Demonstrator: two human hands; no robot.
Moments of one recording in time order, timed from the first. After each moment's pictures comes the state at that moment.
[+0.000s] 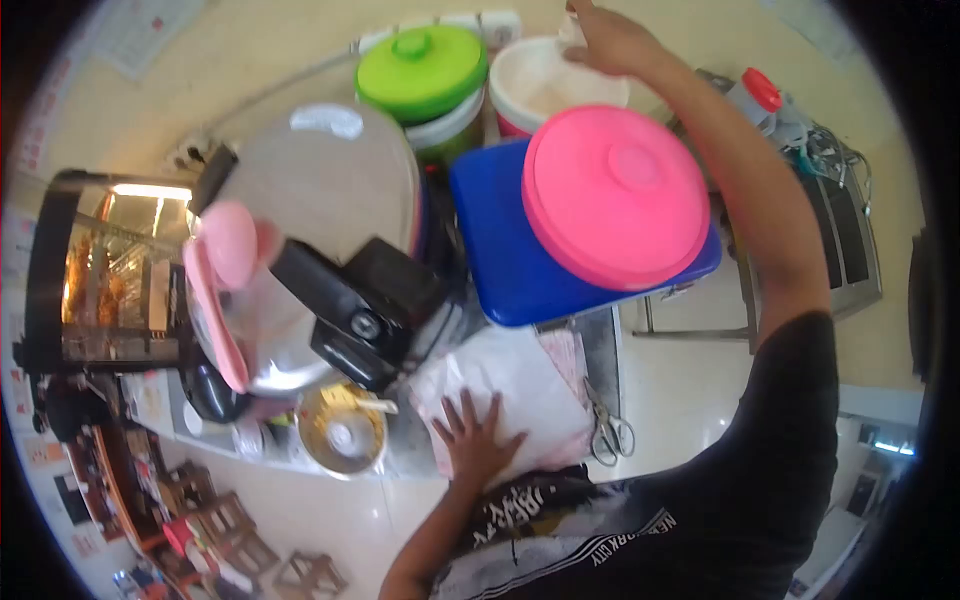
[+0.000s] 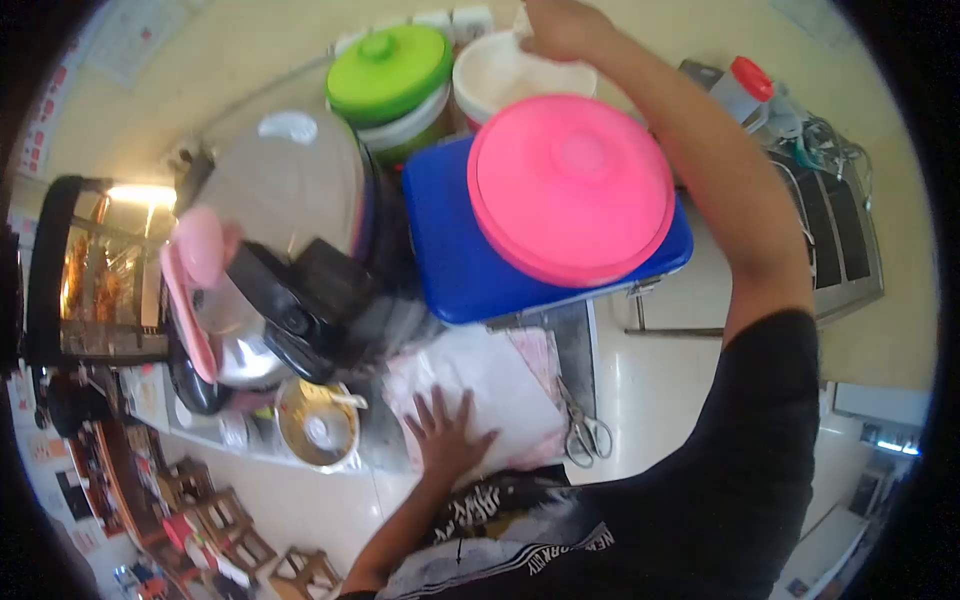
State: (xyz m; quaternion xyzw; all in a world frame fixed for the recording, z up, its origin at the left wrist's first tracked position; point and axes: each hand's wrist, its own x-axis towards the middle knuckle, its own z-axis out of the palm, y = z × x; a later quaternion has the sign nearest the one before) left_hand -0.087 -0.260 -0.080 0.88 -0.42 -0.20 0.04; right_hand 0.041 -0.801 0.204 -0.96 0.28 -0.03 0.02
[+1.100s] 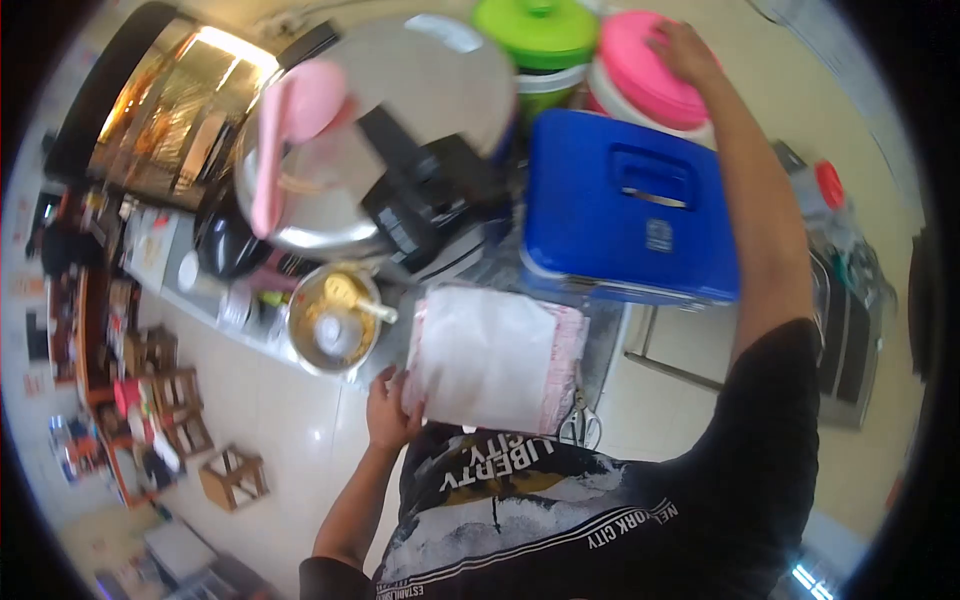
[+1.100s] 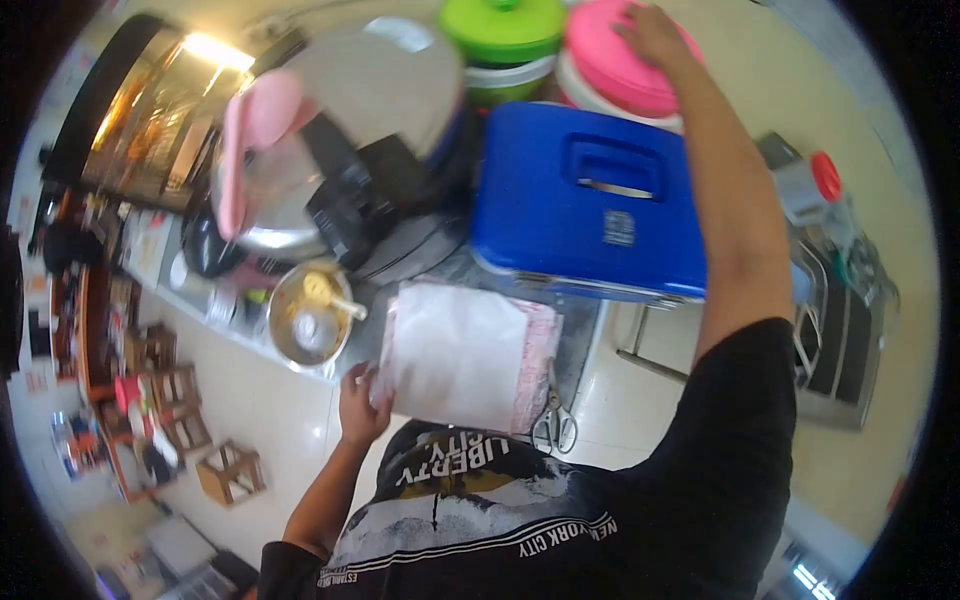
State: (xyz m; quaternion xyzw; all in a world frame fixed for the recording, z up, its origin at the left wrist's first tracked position) left_hand -0.081 -0.144 -0.055 0.93 -0.28 -0.07 0.24; right_hand 0.114 -0.882 0.130 -0.98 0.11 -0.17 -0.04
